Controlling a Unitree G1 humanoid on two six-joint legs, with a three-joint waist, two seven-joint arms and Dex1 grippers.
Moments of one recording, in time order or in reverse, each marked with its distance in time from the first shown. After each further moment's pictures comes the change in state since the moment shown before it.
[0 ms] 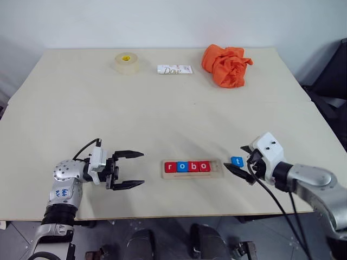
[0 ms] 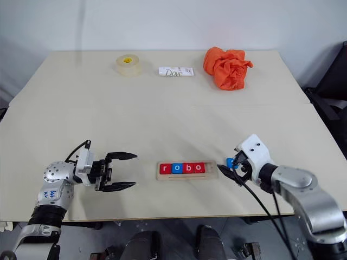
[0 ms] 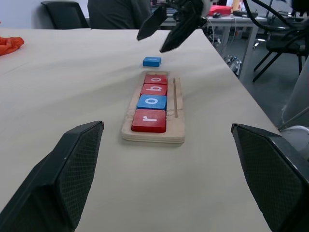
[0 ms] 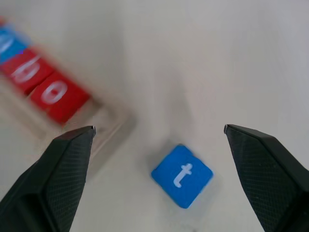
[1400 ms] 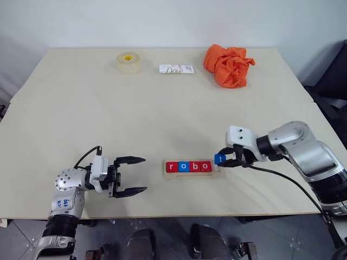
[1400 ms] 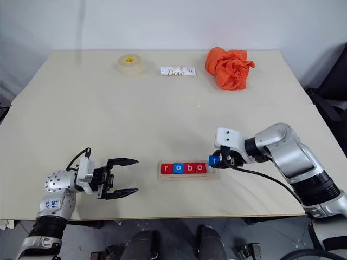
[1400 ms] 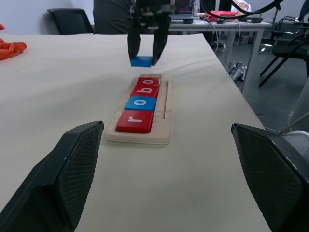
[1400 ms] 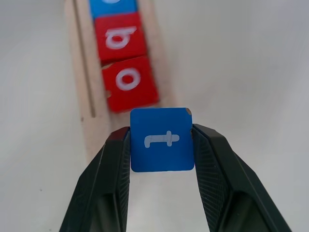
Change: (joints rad) left arm 0.120 -0.034 0.020 -0.116 0.000 -0.020 0.045; right arm -0.488 -0.040 0.436 0.377 -0.265 -0.194 0.545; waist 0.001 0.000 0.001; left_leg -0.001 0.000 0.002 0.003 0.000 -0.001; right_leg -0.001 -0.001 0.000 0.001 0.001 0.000
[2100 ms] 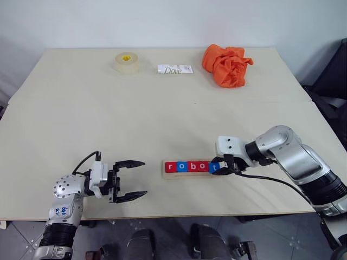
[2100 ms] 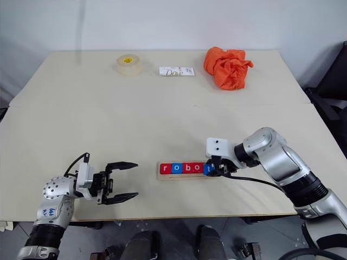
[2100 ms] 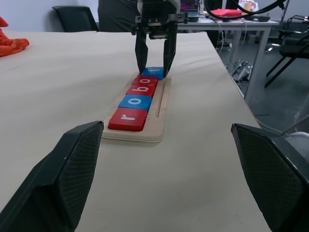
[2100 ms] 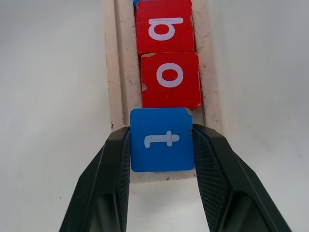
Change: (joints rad) left arm 0.067 0.001 0.001 -0.072 0.000 0.002 0.059; right arm -0.016 0.047 0.067 -0.006 -0.050 -0.024 0.036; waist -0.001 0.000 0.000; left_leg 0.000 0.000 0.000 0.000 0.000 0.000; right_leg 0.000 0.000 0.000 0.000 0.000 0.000
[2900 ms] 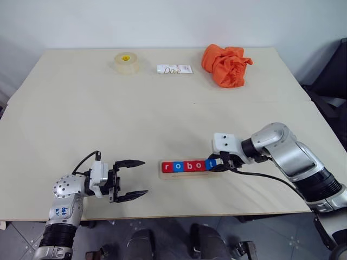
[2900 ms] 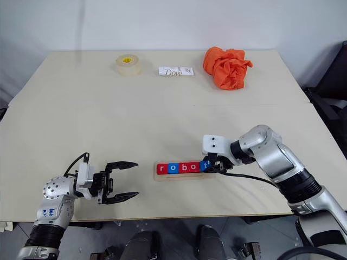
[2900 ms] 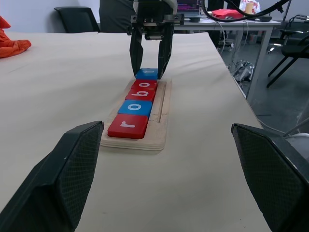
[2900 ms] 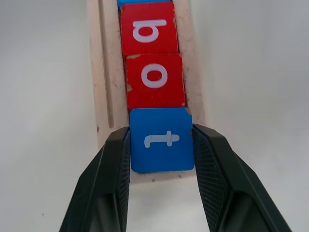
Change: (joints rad) left arm 0.001 -0.001 0.000 -0.008 0.000 -0.001 0.008; right arm -0.031 0.041 0.002 0.026 -0.025 0.001 -0.007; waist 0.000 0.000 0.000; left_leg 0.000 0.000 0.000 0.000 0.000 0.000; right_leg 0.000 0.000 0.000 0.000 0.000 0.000
